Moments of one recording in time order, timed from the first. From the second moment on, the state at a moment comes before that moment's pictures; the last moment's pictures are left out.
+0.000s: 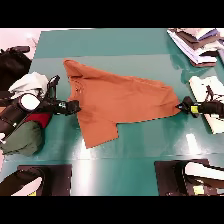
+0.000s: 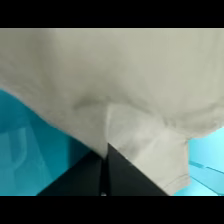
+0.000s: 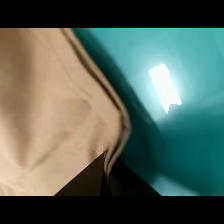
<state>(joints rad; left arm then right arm) -0.25 -1.04 0.78 1.01 -0.83 -1.61 -0.55 -1.35 0.74 -0.80 0.95 1.18</state>
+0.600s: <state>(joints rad) -0.25 -0.81 1.68 1.23 -0.84 -1.62 -0.45 -0.90 1.47 -0.80 1.02 1.17</state>
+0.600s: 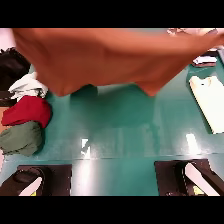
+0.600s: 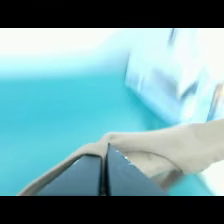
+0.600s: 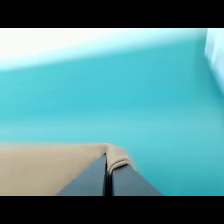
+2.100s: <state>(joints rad) -0.08 -1.55 1.50 1.20 -0.78 -1.67 -0.23 -1.69 1.75 -1.17 1.30 1.39</state>
